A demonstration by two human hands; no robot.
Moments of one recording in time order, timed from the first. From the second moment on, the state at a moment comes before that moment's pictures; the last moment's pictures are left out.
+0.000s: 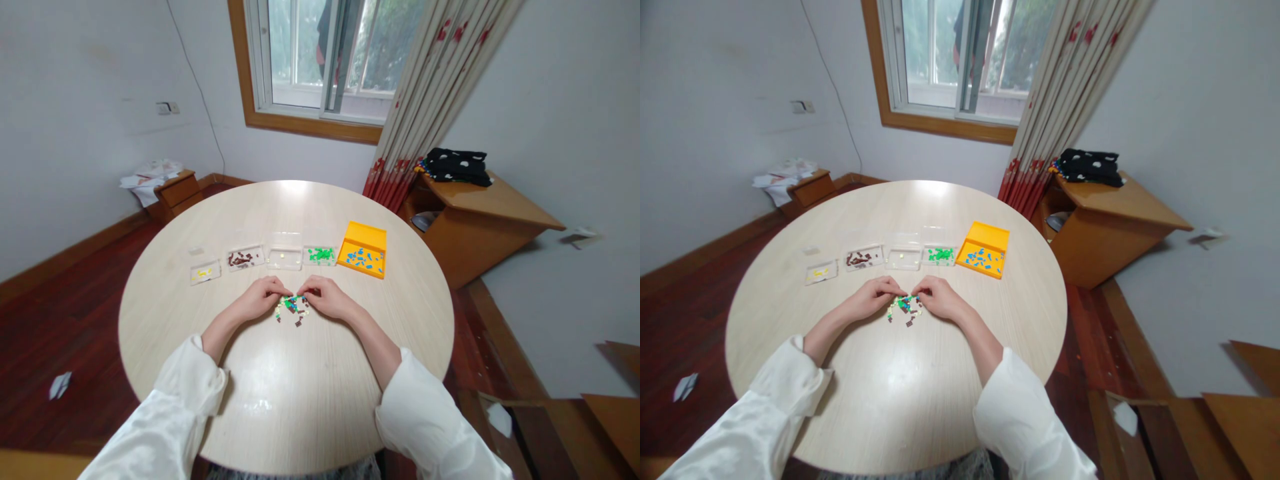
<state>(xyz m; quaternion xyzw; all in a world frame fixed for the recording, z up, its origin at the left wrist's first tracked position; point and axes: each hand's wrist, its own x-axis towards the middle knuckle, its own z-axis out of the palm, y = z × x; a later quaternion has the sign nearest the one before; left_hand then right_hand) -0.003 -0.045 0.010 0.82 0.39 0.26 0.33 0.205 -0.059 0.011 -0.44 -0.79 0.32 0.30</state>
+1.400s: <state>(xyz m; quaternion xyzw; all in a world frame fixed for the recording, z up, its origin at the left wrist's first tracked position) 0.001 -0.042 0.012 0.62 0.47 0.41 0.47 0.204 -0.045 0.004 -0.45 -0.53 0.49 0.52</state>
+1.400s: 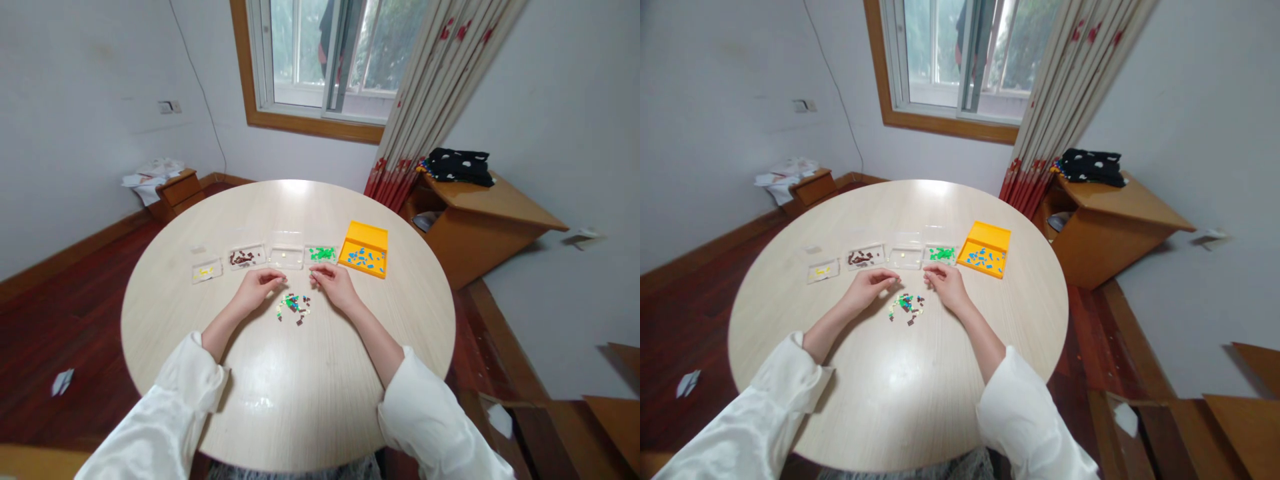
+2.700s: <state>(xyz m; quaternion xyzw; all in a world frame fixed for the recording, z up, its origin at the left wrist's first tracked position) -0.001 -0.040 0.012 0.51 0.45 0.49 0.55 0.203 -0.050 0.014 -0.42 -0.46 0.58 0.53</state>
